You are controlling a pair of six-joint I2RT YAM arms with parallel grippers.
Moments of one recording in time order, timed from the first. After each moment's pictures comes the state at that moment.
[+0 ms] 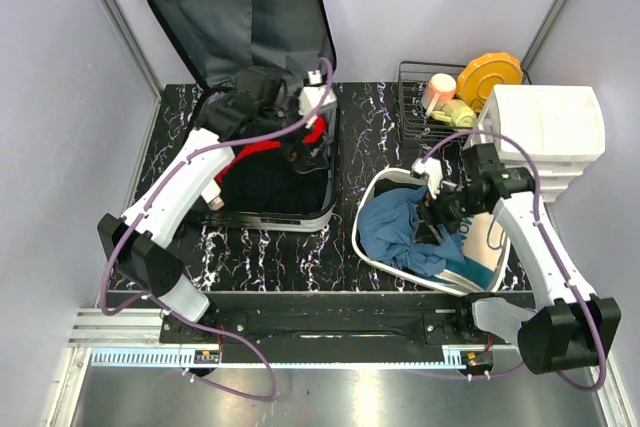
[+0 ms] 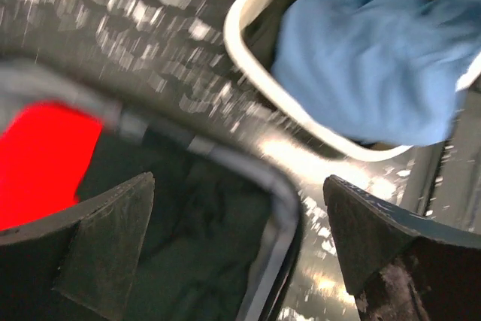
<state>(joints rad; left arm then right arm) -0.61 1.59 1.74 -0.83 0.59 0.42 0.11 1.14 1.09 -1.19 -0.75 -0.65</state>
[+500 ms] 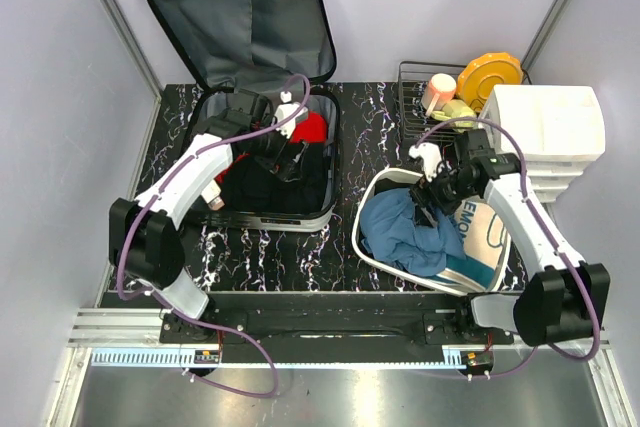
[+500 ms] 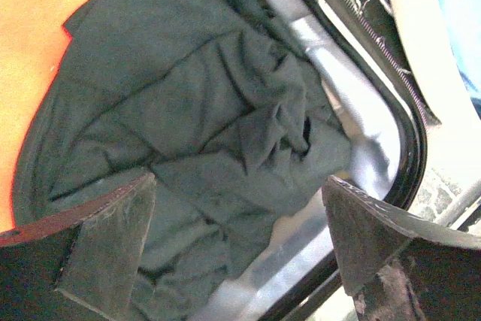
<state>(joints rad) -0.37 1.61 1.43 -0.77 0.37 0.28 0.14 1.30 1.04 -0.99 -0.48 -0.56</state>
